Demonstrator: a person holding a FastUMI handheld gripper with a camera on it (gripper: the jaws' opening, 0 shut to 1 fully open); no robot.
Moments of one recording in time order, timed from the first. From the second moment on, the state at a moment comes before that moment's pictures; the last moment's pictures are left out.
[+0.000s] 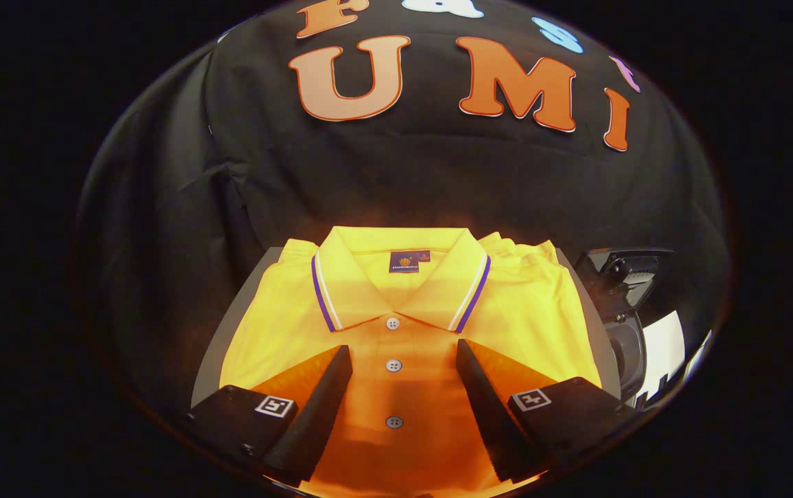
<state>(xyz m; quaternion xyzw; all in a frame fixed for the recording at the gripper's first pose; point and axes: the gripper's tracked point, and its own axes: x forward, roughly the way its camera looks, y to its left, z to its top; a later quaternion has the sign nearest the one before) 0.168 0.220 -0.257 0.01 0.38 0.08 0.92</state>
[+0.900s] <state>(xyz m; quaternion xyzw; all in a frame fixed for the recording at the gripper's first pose) 0.166 0.230 -0.257 -0.02 0.43 0.11 0.90</state>
